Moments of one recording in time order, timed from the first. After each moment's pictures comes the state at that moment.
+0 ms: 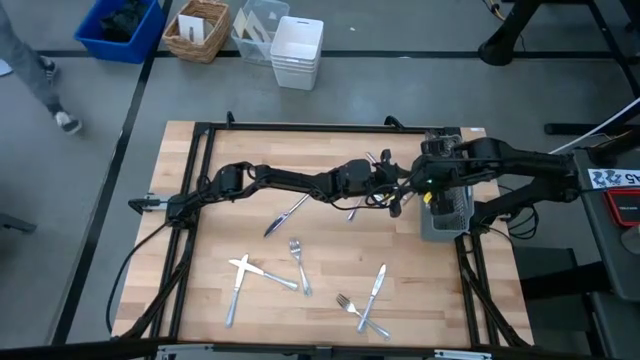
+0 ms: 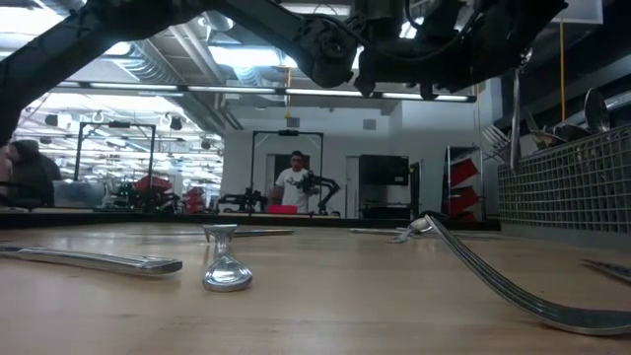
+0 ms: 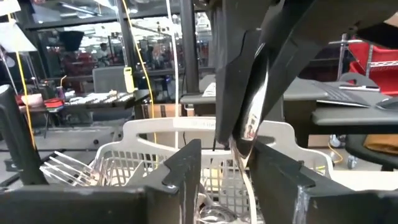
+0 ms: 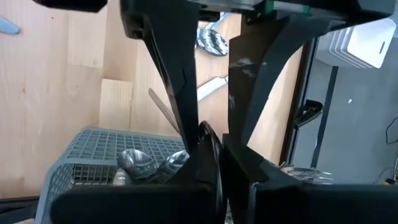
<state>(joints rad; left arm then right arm) 0.09 2.40 1.92 0.58 -0.06 0.09 0.03 1.23 1.47 -1.55 0.30 -0.21</state>
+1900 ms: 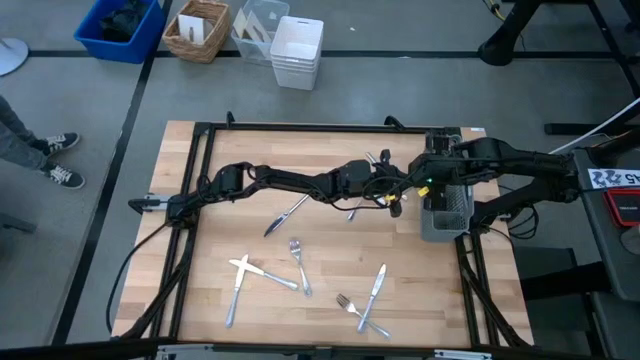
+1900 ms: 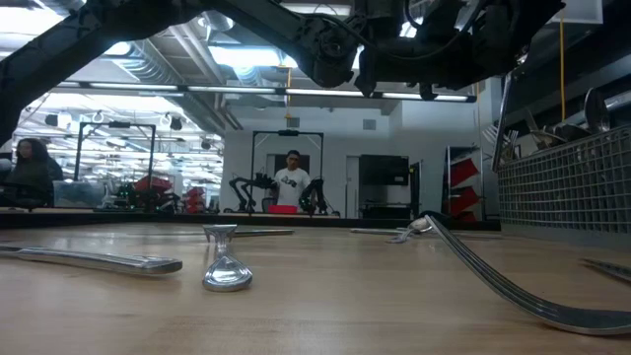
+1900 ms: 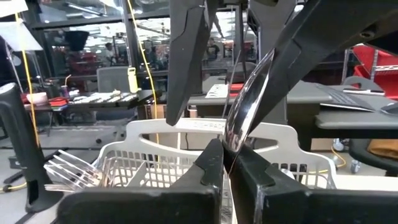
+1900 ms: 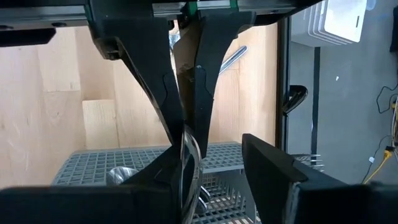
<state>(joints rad) 0.08 2.40 1.91 0.59 -0.08 0.08 0.03 1.23 1.47 -1.54 0.37 -0.06</state>
